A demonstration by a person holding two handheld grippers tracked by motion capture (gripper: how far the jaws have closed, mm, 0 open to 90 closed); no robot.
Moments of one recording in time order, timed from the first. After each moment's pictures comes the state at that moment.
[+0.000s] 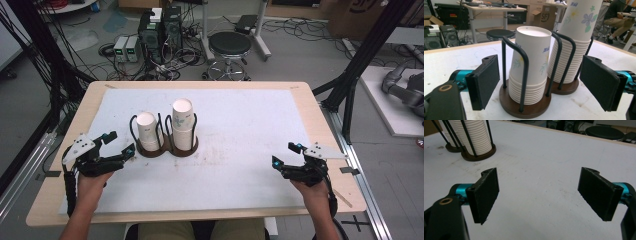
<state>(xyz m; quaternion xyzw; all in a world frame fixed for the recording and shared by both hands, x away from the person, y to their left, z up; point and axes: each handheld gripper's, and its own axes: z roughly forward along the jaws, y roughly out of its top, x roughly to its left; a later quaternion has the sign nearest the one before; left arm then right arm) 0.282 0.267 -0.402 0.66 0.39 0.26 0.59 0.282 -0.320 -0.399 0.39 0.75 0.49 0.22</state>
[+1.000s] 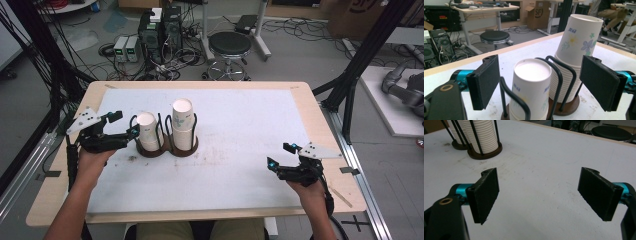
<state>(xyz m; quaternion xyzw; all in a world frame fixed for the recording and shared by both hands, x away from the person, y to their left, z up) 0.328 0.254 -0.349 0.69 0.36 0.25 0.57 0.282 -0.308 -0.397 0.38 0.76 0.49 0.21</state>
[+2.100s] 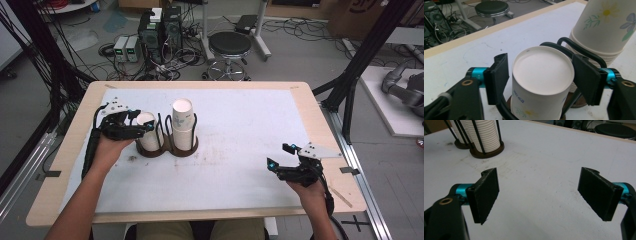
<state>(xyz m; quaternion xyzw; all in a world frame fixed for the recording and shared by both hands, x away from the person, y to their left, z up) 0.372 0.226 -0.361 0.76 0.38 0.22 0.48 0.283 -0.309 -0.399 0.38 0.76 0.49 0.20</state>
